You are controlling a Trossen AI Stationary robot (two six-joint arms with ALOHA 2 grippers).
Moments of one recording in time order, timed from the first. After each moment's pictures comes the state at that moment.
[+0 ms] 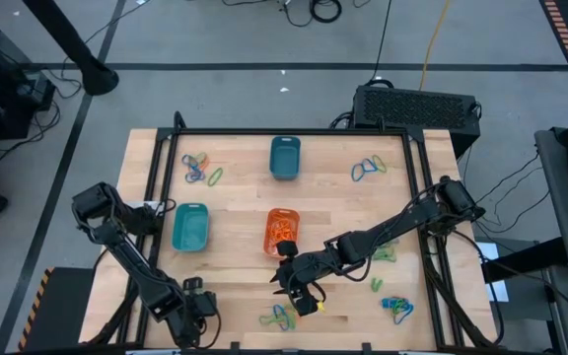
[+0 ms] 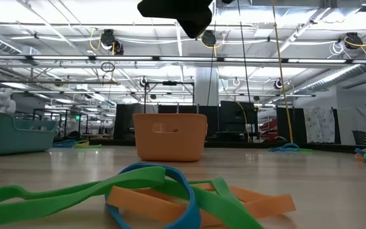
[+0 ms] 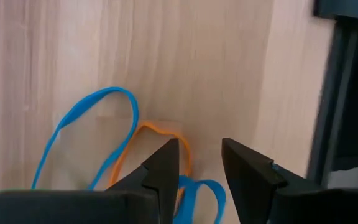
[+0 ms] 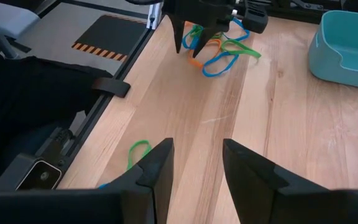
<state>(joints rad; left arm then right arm) -0.96 1.71 0.95 -0.49 -0.06 -1.08 0.39 1.87 1.35 -0.08 0.02 0.08</state>
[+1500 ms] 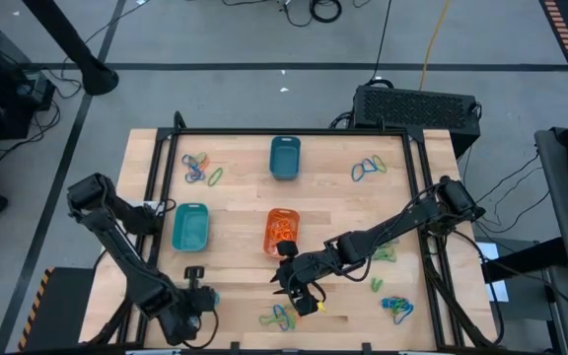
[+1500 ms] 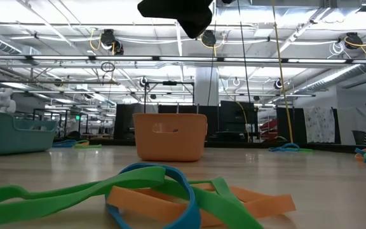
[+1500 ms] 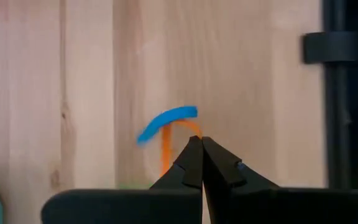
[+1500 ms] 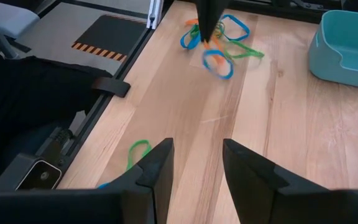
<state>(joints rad) -0.95 1.60 1.06 -0.75 -0.26 -0.91 0.39 1.87 1.35 -0.08 0.02 0.08</state>
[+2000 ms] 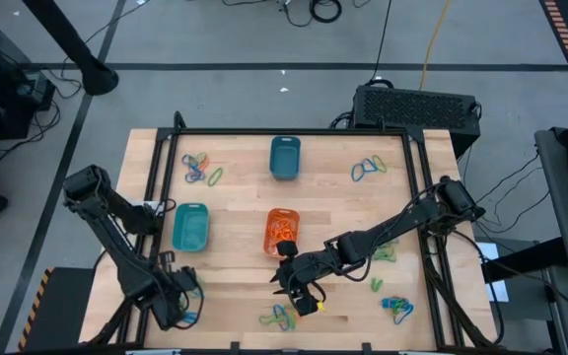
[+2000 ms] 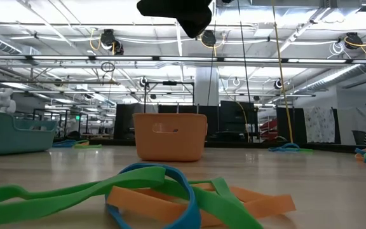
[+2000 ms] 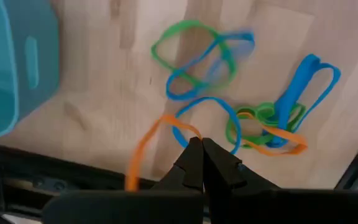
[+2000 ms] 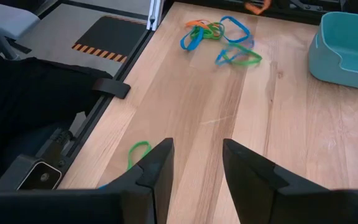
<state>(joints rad) -0.96 1.52 1.06 -1.13 0.04 -1.20 0.39 1.87 1.35 -0.08 0.02 0.08</state>
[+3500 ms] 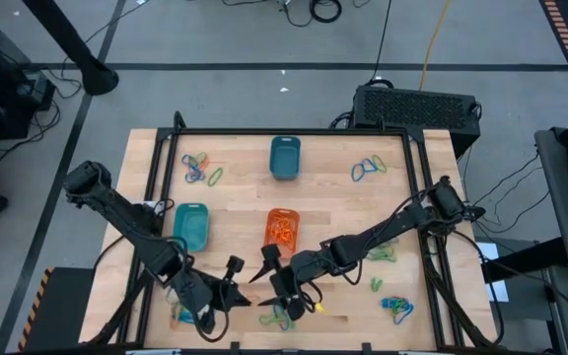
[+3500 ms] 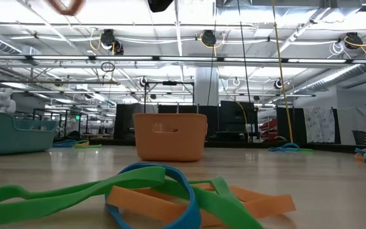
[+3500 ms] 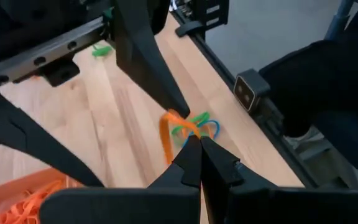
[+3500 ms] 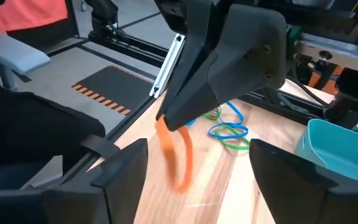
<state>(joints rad) -0.72 1.47 1.02 -0.19 -0.29 -0.06 0.39 1.95 1.35 0.28 0.00 -0.14</state>
